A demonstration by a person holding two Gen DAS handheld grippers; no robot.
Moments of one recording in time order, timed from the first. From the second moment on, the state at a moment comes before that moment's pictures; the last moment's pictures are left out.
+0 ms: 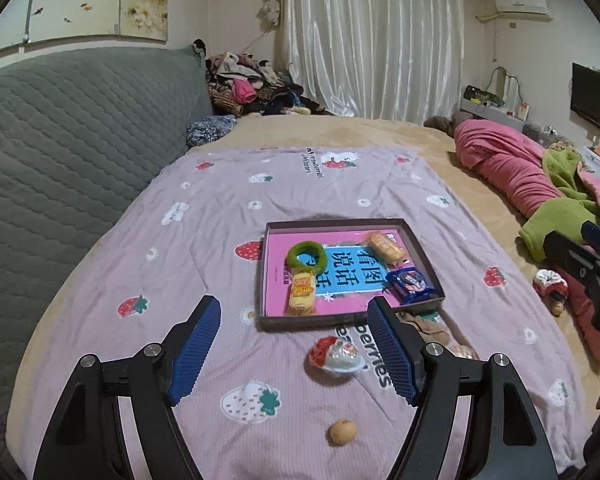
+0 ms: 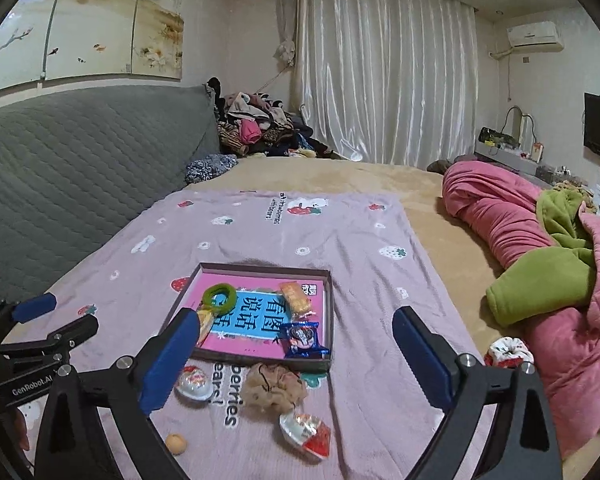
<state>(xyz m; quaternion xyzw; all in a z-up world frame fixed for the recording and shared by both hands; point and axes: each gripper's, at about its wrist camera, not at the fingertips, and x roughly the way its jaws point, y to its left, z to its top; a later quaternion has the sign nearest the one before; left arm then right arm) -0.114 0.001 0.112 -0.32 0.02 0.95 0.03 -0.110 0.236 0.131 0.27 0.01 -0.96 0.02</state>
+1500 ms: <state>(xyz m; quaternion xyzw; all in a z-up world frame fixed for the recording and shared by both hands) -0.030 0.042 0.071 -0.39 0.05 0.92 0.06 -0.027 0.247 0.071 0.35 0.05 -0.94 0.02</state>
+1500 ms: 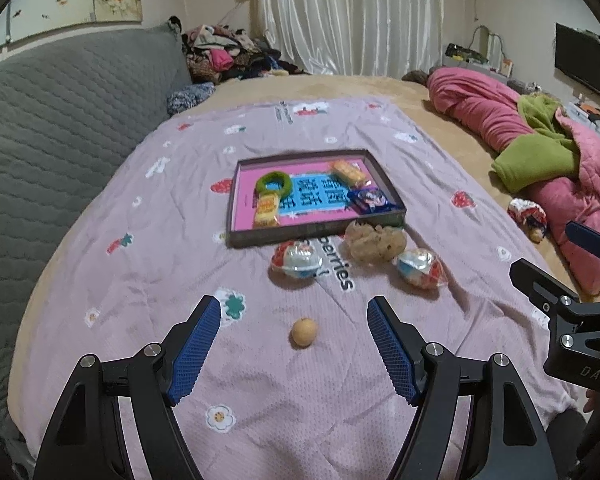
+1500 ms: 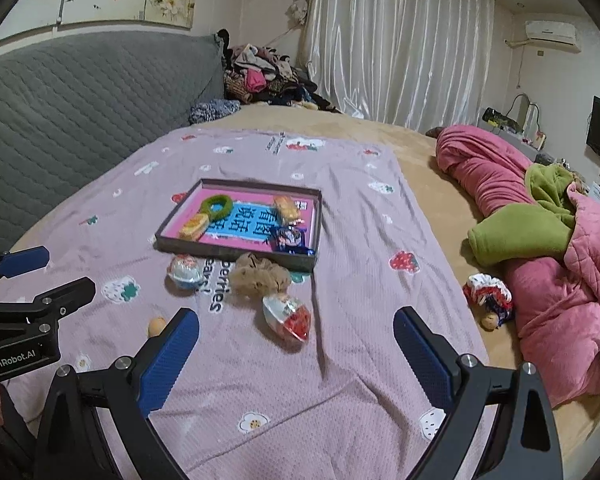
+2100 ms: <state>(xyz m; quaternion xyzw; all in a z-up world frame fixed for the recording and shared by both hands) -0.047 0.042 0.009 -0.45 0.05 0.89 0.06 -0.039 0.249 0.025 0.39 0.06 -0.92 0.02</state>
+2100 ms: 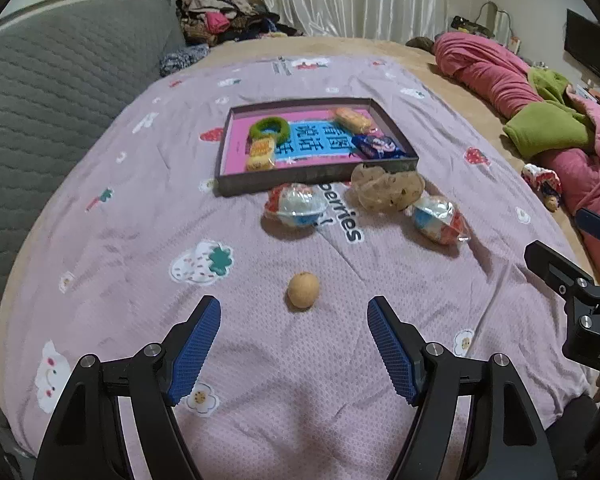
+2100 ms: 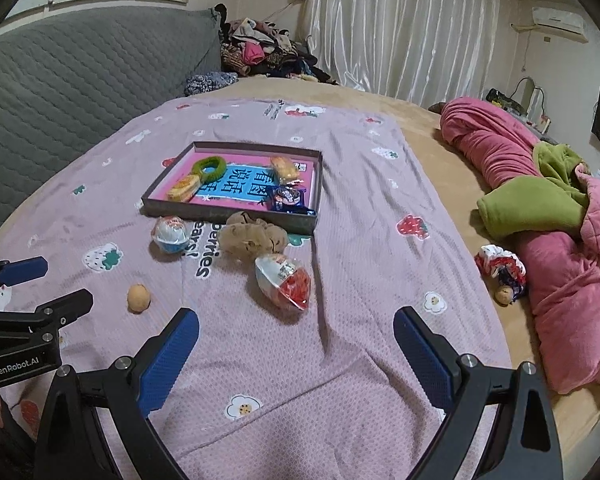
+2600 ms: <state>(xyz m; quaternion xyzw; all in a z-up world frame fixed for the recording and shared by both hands) -0.057 0.043 -0.024 -0.48 0.04 0.88 0.07 -0.051 0.247 -0.001 0.41 0.08 -0.91 0.02</state>
